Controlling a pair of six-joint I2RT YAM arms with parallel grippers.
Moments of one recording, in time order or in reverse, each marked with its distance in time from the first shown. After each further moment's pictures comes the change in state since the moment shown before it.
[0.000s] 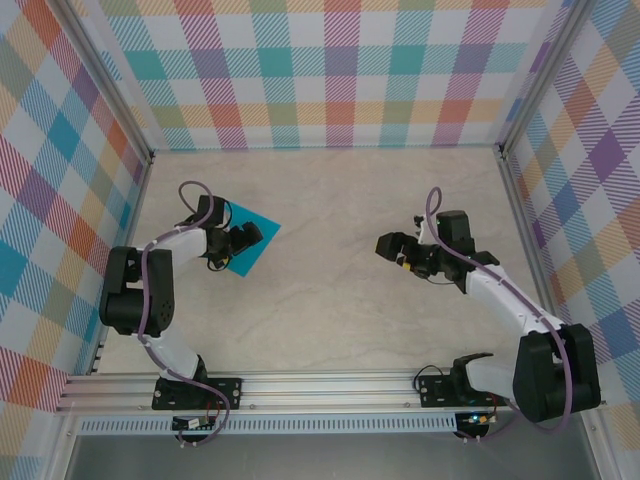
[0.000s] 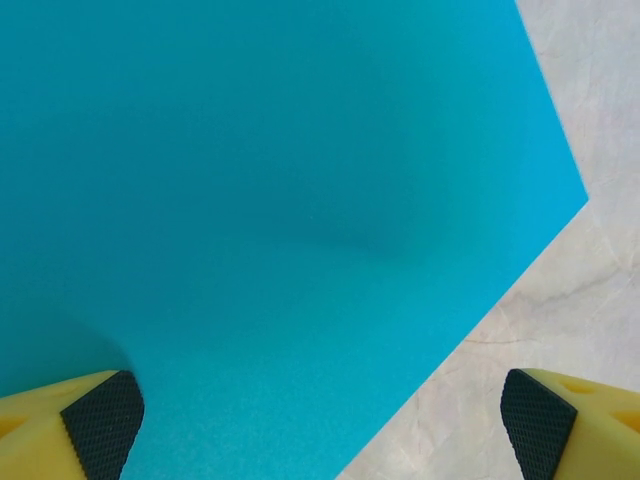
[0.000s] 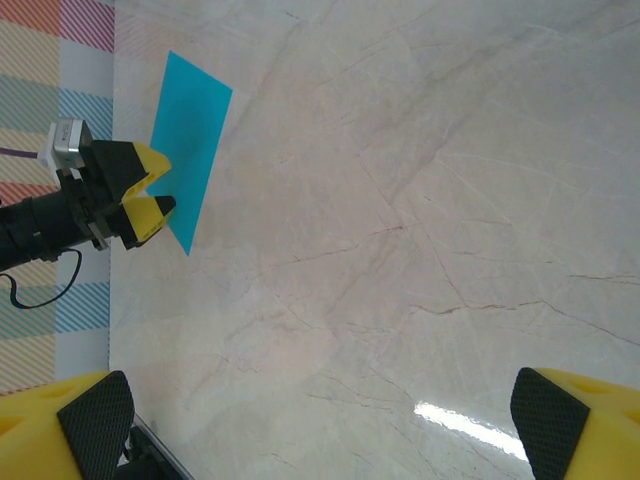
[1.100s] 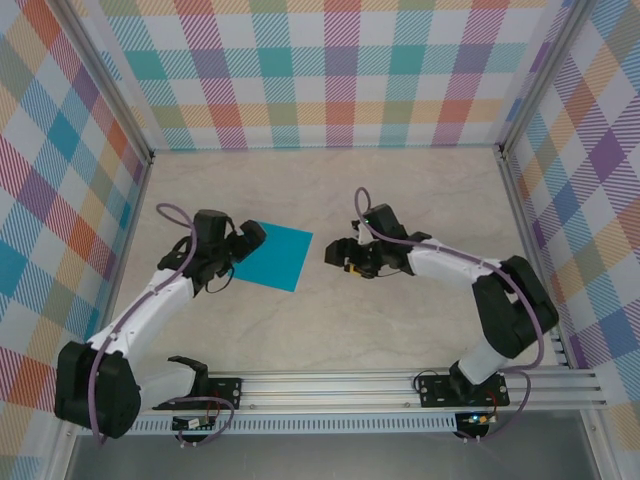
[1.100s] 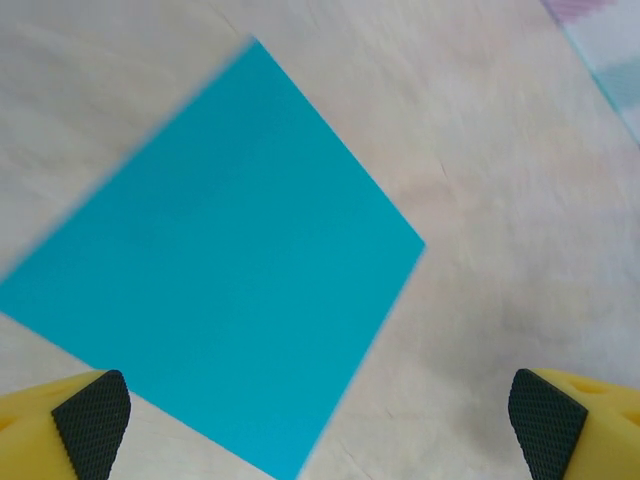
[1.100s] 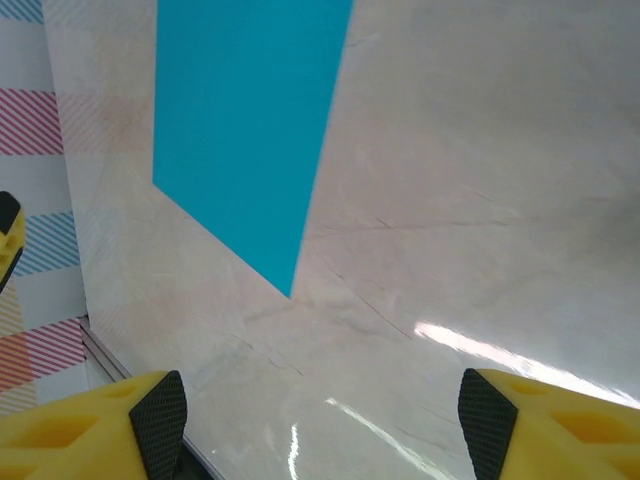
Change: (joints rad) left arm -0.164 -0.576 -0.171 -0.098 -0.199 -0.263; right arm 0.385 0.424 0.281 0.060 0.131 0.192
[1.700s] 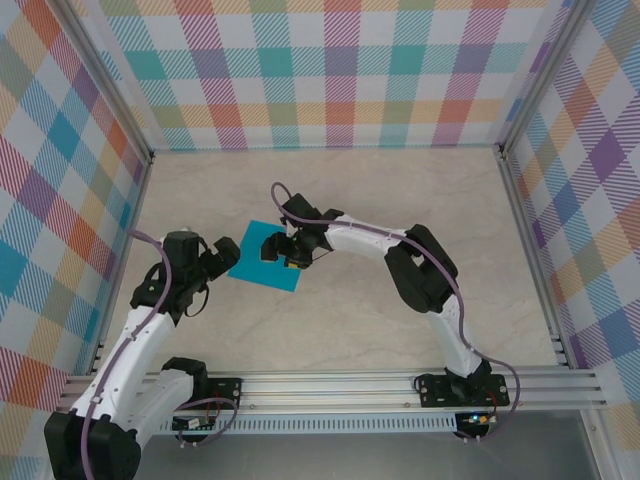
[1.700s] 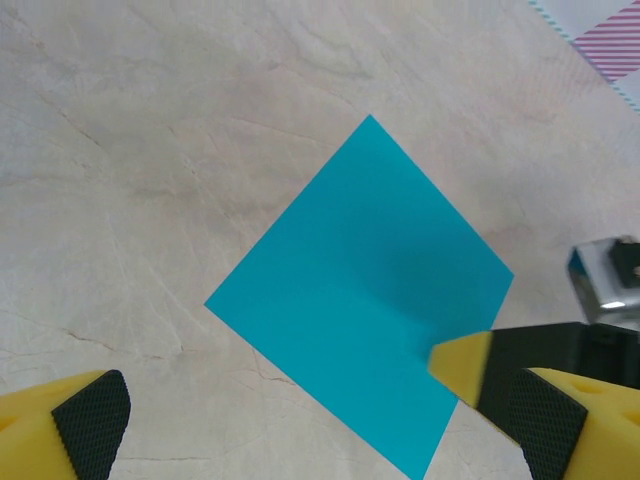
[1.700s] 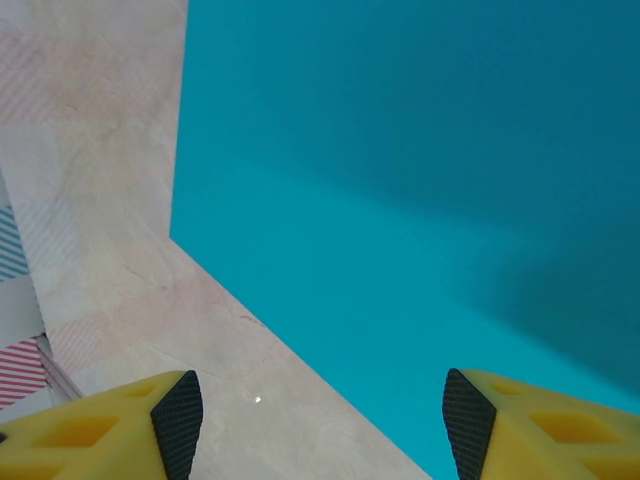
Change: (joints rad) left arm 0.099 -0.285 -0.113 -0.126 -0.067 0.168; right arm 0.221 0.583 0.727 -0.269 0.079 0.058
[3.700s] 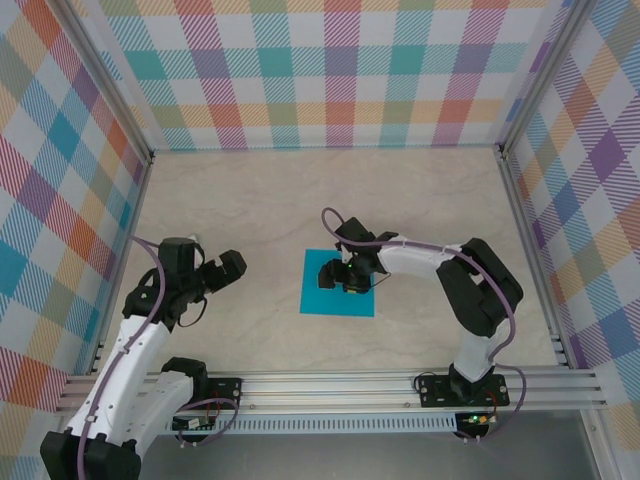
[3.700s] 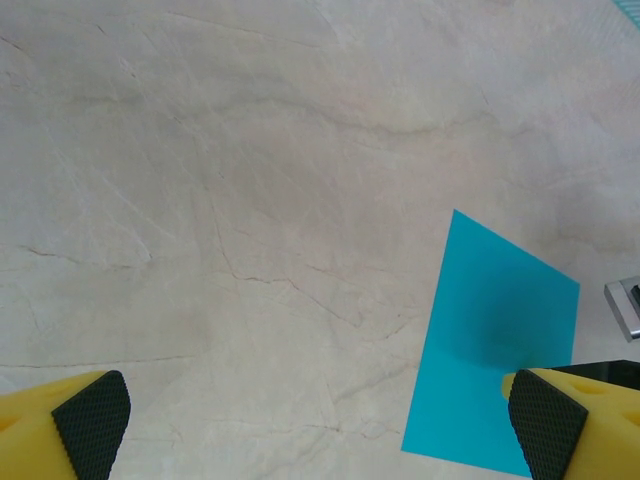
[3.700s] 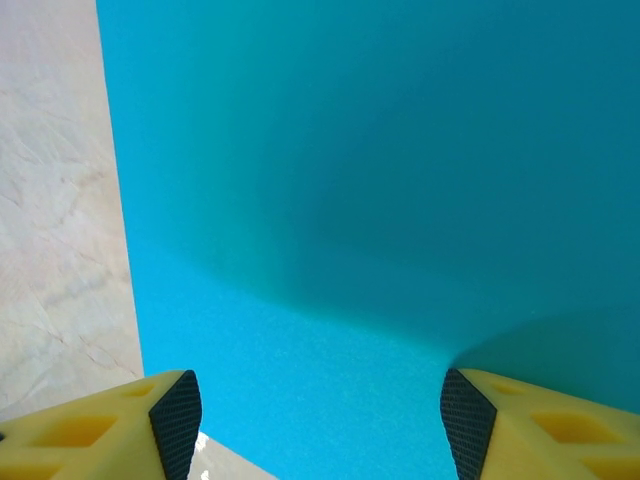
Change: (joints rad) left arm 0.002 -0.051 0.046 -0.190 0.177 0.085; right arm -0.119 -0.430 -0.654 0.031 0.074 -0.149
